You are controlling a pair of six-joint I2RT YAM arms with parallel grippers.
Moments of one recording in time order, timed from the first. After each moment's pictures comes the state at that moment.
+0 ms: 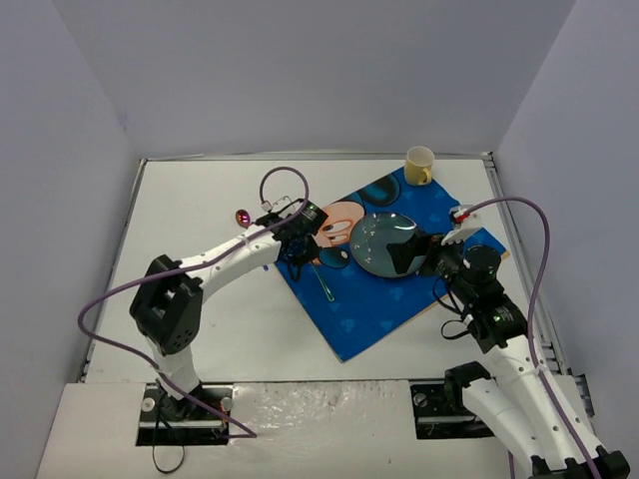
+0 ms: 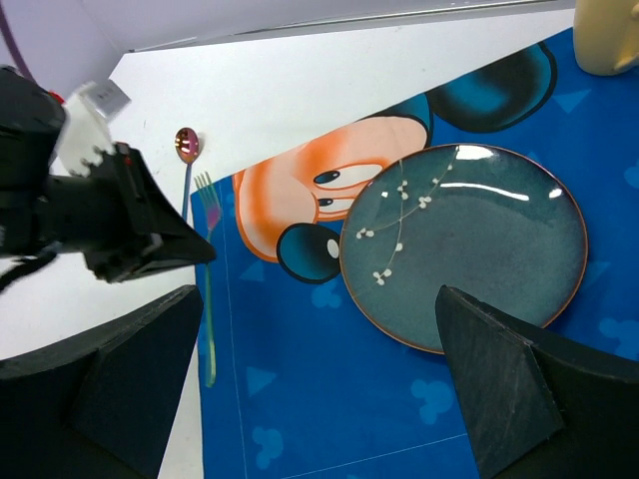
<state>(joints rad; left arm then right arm) -0.73 1.77 1.42 -0.72 -0.27 -1.18 0.29 0.68 0.62 -0.14 -0.15 0.34</state>
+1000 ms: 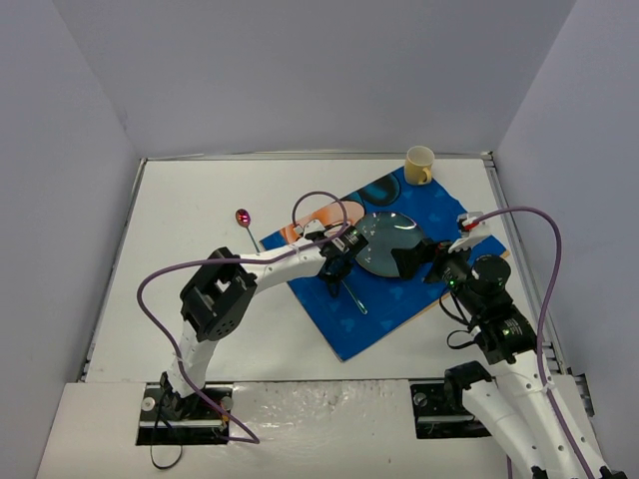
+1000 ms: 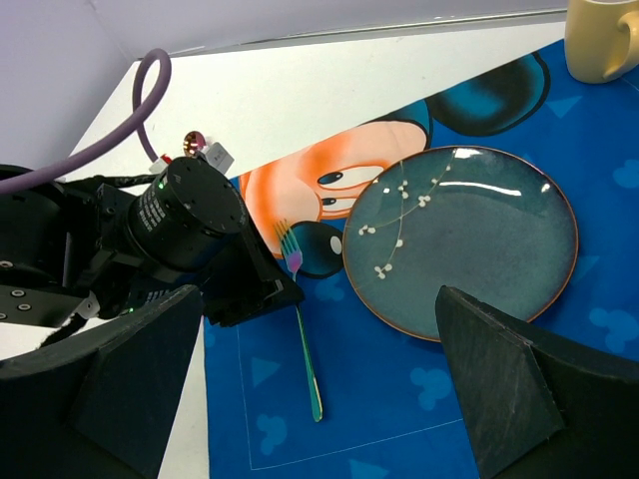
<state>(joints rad) -0.89 2.04 1.55 -0.69 -0.34 -1.45 0.29 0.58 0.62 -0.21 -0.15 0.34</state>
